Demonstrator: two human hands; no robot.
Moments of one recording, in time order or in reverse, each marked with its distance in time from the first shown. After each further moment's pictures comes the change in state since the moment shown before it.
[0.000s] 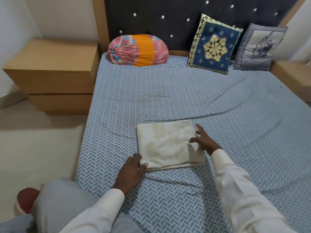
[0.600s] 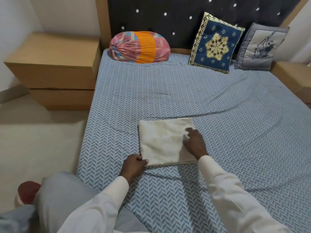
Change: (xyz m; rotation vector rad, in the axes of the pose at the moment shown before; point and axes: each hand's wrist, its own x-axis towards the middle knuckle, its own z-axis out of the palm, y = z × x) left_hand 0.012 0.009 0.005 -0.348 -0.047 -0.333; right_hand -0.028 0.003 0.053 -0.642 0.324 -0.285
